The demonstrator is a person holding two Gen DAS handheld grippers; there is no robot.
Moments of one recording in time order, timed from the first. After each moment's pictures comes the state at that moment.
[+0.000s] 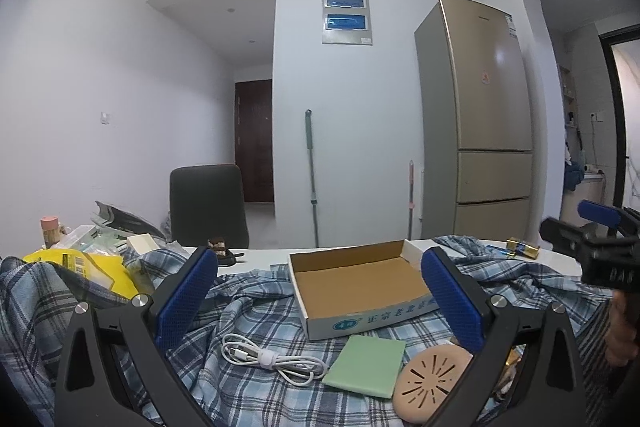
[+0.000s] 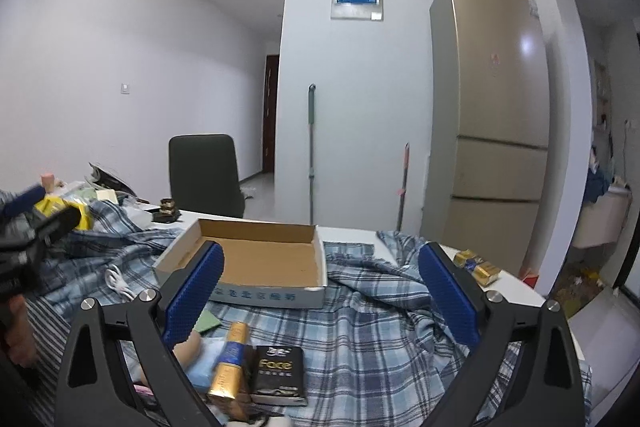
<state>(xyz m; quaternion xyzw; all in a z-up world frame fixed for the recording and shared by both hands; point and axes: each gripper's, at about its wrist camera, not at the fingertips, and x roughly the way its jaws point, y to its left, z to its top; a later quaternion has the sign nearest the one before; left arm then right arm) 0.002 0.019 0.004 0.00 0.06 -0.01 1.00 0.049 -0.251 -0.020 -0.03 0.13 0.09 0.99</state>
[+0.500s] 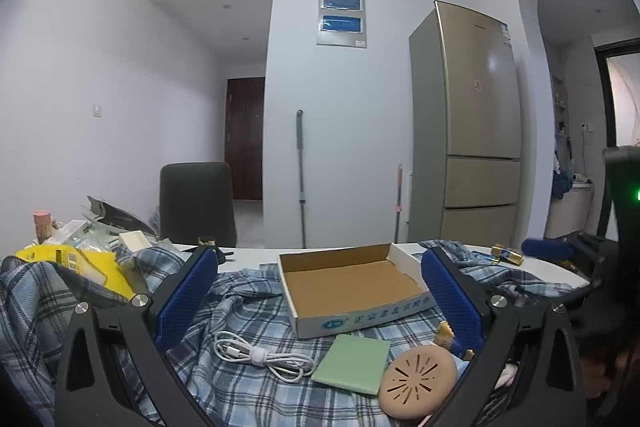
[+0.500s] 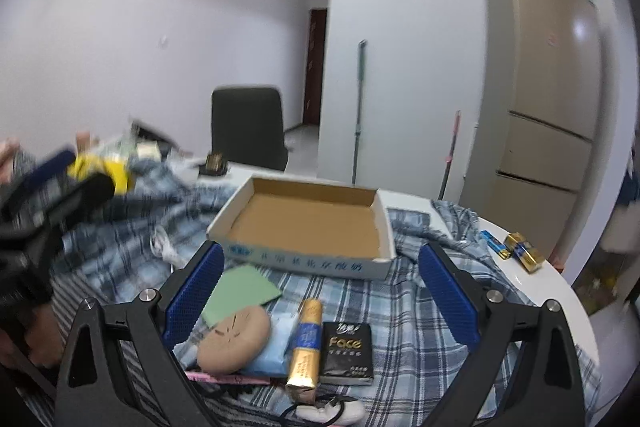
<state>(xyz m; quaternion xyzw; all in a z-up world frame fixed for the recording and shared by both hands) -0.010 0.023 0.014 -0.01 0.06 -0.02 1.00 0.060 -0.190 -0.033 -0.08 0.21 0.17 0.96</state>
